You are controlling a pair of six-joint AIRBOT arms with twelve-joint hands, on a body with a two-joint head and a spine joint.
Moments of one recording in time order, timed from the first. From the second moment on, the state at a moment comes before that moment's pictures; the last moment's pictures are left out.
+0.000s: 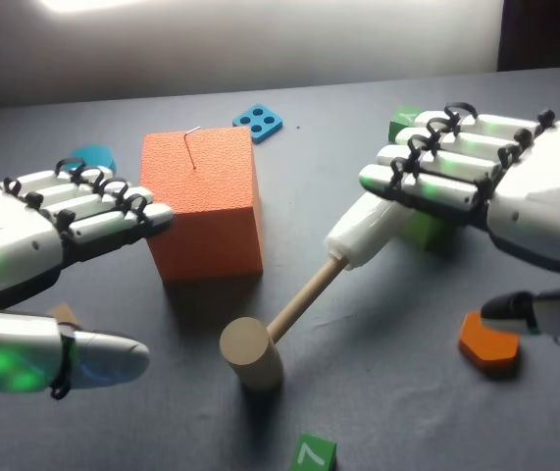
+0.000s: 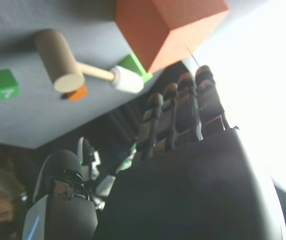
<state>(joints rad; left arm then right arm) 0.72 -0.59 0.81 0.21 -0.53 0.72 -0.45 -0.77 0.74 0.06 0.34 -1.25</state>
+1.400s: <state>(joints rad) 0.75 -0.76 1.01 0.34 -0.64 0.63 -0.13 -1.15 1.11 0.06 -0.30 -1.21</state>
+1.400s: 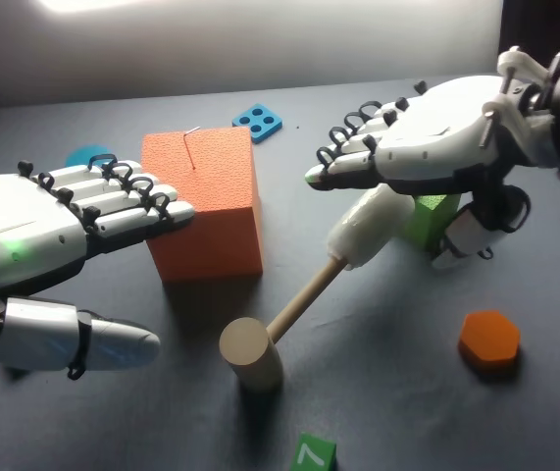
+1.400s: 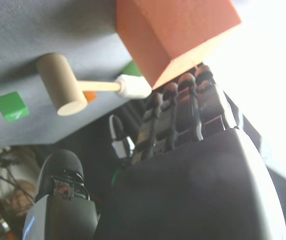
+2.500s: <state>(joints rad) 0.73 -0.80 1.06 0.36 -0.61 0.63 -0.20 -1.37 1.33 0.04 -0.29 -1.21</state>
